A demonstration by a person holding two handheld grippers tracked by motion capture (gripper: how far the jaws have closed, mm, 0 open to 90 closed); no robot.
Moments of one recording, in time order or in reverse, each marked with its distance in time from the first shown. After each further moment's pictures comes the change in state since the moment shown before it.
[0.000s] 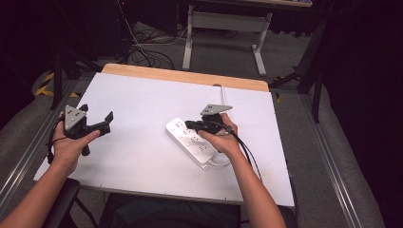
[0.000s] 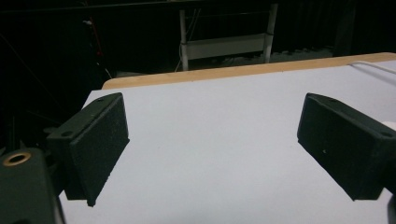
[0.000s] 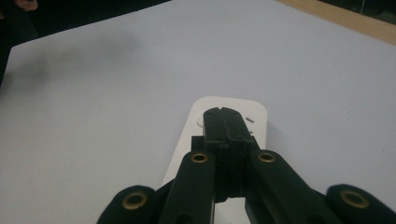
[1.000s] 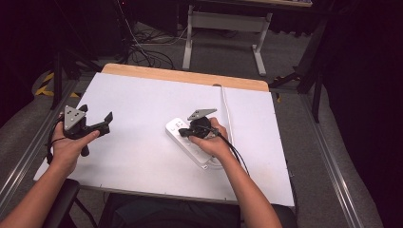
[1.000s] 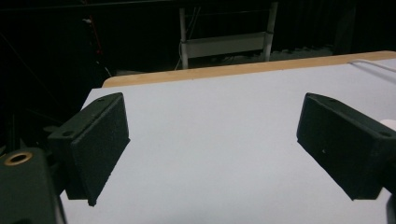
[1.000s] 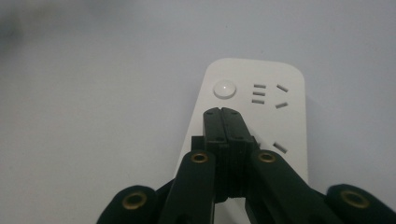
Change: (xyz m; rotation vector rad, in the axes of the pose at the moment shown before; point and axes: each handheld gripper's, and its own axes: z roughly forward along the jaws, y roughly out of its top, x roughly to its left) left arm 0.001 -0.001 -0.001 0.008 -0.003 -0.002; right arm 0.015 -0.005 0.031 0.157 -0.013 0.008
